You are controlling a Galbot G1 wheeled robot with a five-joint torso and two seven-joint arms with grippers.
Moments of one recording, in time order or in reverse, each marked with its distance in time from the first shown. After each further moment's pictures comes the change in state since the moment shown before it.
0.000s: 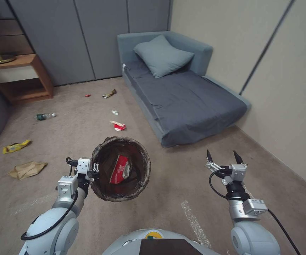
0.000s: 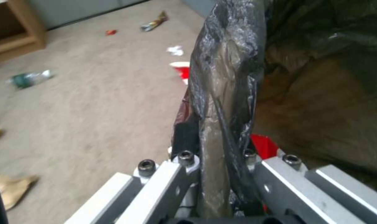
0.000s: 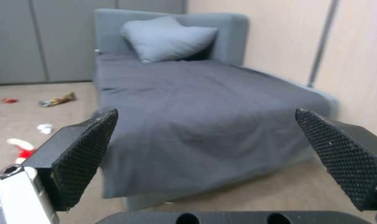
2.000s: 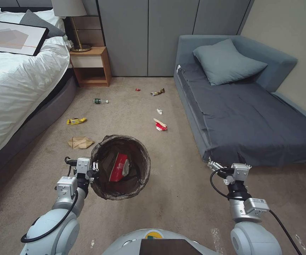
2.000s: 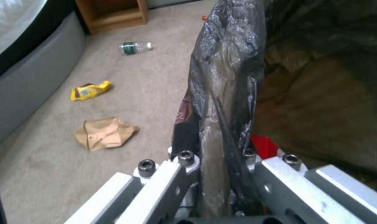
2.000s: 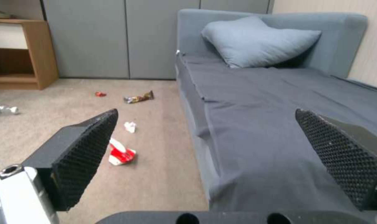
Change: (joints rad) left arm 0.006 -0.015 0.008 -0.013 0.026 -0.023 -0.010; right arm -0.013 0.020 -0.009 0.042 -0.021 -0.053 0.057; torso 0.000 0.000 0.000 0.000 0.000
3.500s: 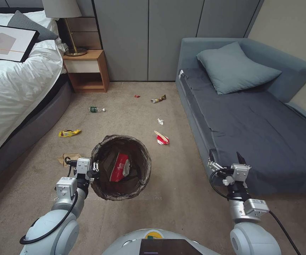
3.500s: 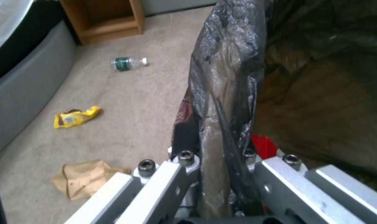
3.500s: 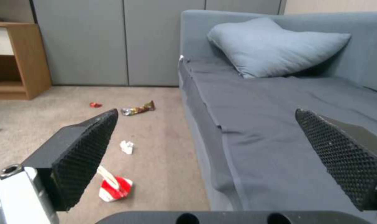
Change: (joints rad) left arm 0.008 -0.003 0.000 -0.010 -0.001 0.000 0.003; right arm -0.003 0.004 -0.005 -0.002 -0.001 0.013 -0.004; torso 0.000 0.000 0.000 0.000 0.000
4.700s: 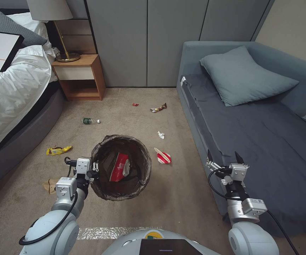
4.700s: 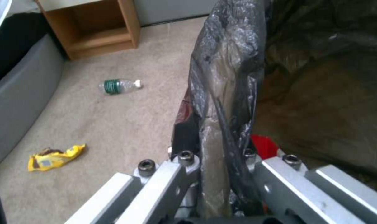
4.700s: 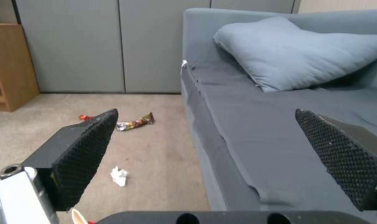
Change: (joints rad) left arm 0.004 0.000 -0.002 -0.005 -0.001 -0.002 0.000; right arm 0.004 0.001 -0.012 -0.001 -0.007 -0.002 0.001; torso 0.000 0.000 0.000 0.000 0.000
